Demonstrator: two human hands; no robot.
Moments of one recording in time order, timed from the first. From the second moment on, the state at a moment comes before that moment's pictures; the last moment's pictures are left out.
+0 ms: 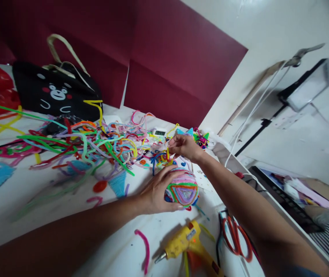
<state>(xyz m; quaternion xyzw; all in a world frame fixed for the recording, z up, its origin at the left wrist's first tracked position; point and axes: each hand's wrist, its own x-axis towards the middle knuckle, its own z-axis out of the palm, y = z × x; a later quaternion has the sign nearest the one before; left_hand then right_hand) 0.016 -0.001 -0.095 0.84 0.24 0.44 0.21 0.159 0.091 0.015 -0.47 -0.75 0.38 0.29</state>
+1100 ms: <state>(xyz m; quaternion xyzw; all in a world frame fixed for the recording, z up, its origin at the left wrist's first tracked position) 0.008 0.016 -0.091 0.74 0.34 0.52 0.28 0.252 0.057 -0.011 -0.52 -0.73 0.09 0.44</state>
